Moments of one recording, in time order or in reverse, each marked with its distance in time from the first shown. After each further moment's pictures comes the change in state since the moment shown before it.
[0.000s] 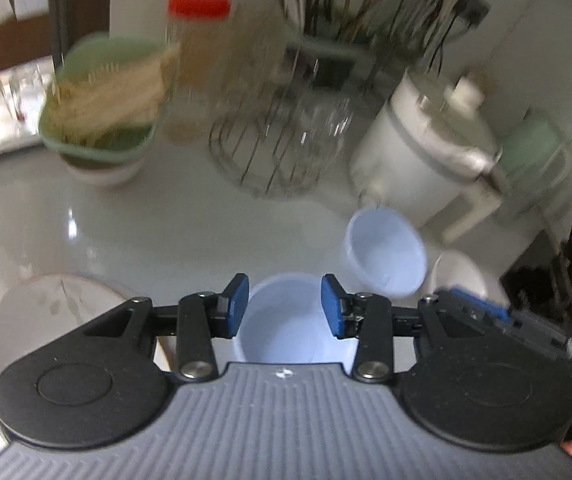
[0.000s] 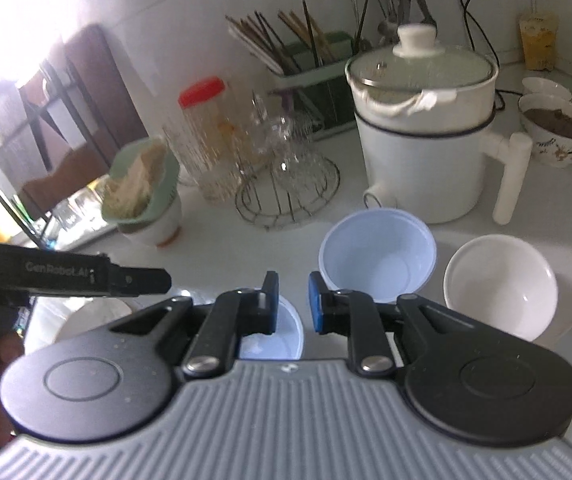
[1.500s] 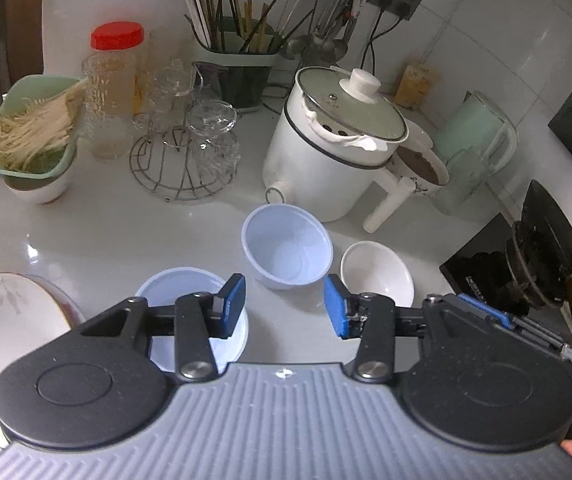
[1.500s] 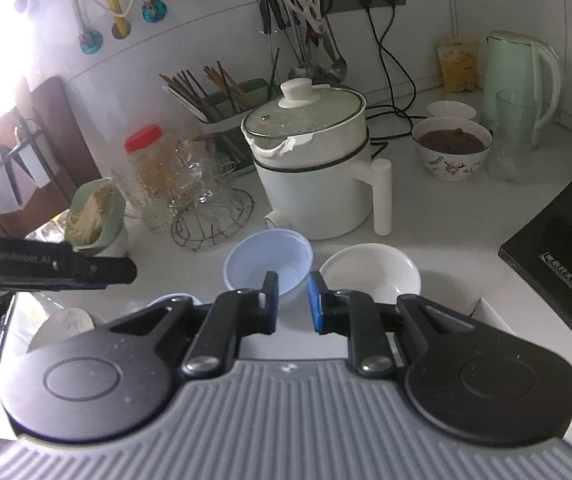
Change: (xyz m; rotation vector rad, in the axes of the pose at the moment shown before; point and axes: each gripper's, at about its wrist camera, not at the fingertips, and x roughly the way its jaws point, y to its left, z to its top) left arm -0.018 -0.096 -0.026 0.088 -0.010 -0.068; right arm -0.081 -0.064 -0.015 0.030 -0.086 -0.157
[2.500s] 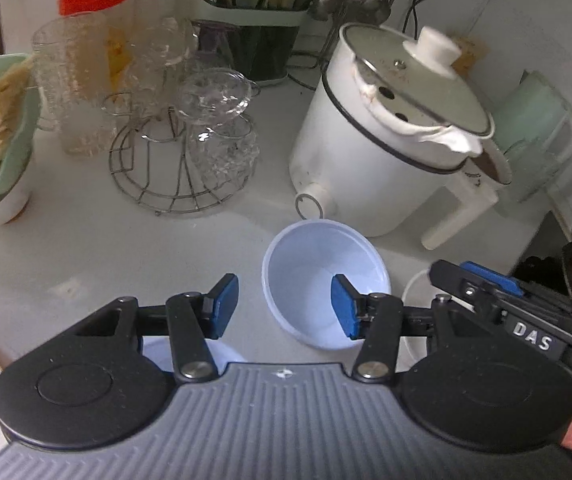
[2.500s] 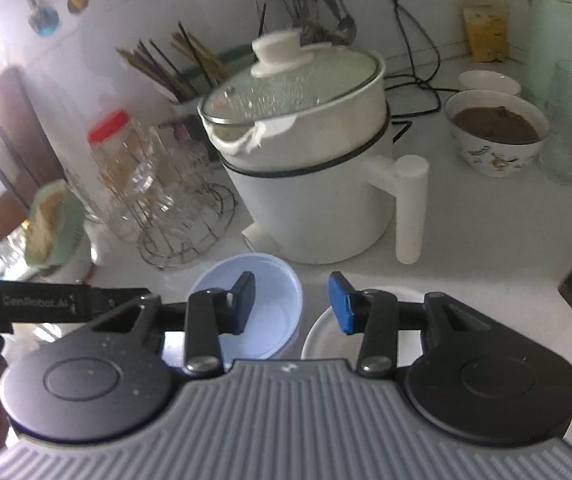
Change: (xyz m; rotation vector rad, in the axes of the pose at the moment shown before) left arm 0.136 0.012 0.046 0.005 0.090 0.076; right arm 0.139 -0.025 0.036 0.013 0.111 0.061
